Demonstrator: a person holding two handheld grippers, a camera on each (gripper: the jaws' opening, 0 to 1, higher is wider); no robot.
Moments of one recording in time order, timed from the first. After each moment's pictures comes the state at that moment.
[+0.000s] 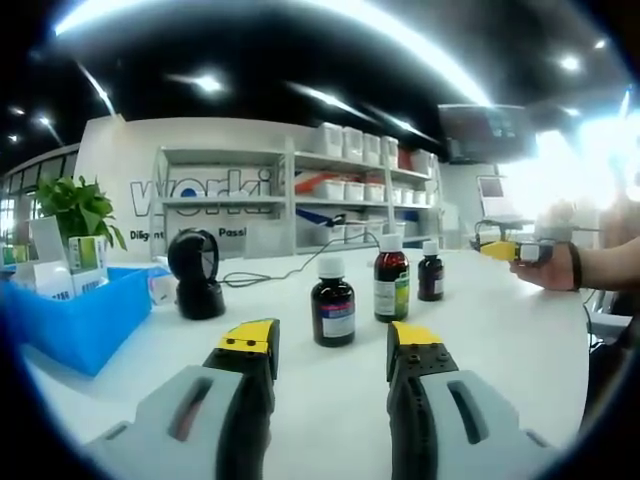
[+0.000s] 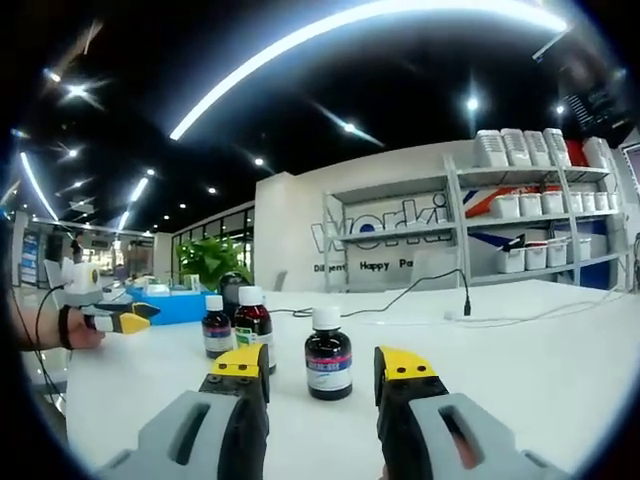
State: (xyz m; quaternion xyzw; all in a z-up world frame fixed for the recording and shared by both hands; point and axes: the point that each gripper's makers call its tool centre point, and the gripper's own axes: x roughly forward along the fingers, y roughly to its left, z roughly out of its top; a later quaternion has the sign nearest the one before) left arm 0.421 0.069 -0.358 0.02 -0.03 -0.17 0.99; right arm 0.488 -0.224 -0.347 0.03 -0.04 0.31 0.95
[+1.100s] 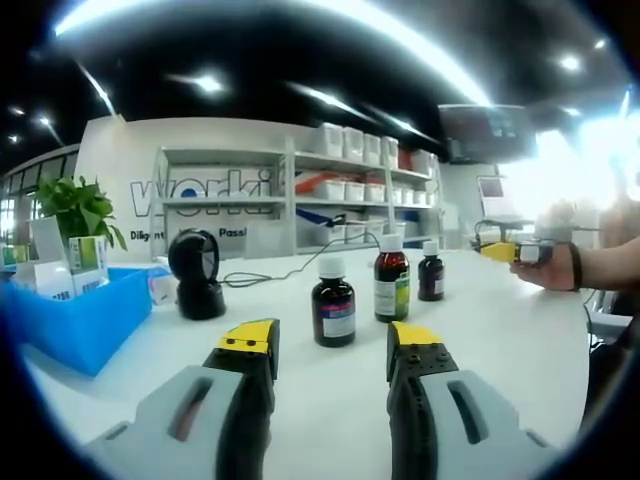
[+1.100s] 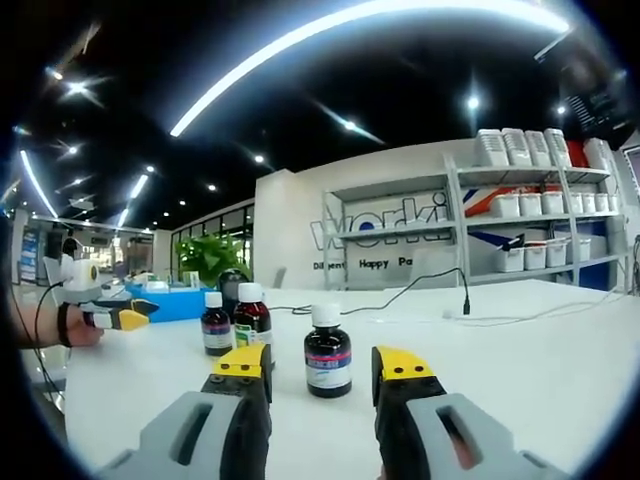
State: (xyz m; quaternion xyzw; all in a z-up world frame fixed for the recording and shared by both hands) left arm 0.422 0.071 -0.359 0.02 -0.04 -0.17 0.99; right arm 0.487 -0.224 -0.349 0.02 -0.04 0.31 0.95
